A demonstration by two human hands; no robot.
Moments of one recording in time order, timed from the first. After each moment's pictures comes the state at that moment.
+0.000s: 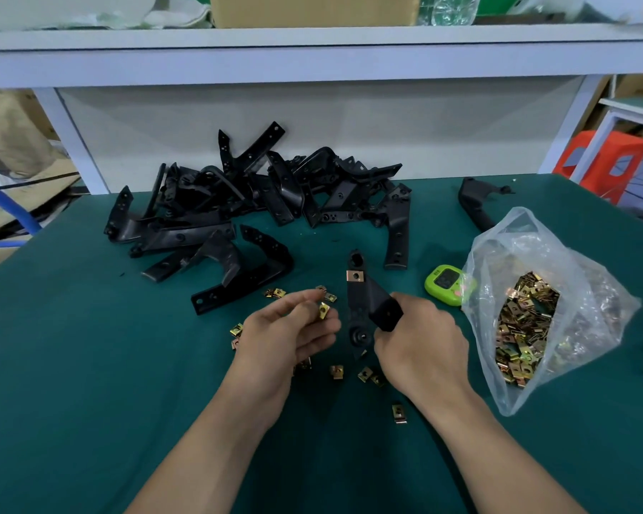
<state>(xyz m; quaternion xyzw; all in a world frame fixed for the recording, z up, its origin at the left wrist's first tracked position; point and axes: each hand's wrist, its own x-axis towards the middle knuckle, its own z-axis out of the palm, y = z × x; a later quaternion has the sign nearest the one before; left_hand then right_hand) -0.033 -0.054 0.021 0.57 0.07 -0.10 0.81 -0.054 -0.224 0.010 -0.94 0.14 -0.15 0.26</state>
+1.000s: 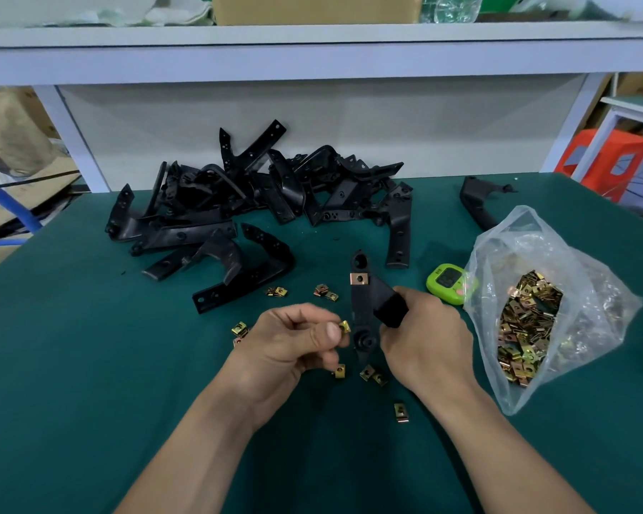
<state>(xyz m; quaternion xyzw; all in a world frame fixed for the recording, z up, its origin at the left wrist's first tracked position) -0.037 -0.038 0.024 0.54 -0.09 -0.22 0.80 -0.049 -0.228 0.012 -0.94 0.13 -0.17 0.25</state>
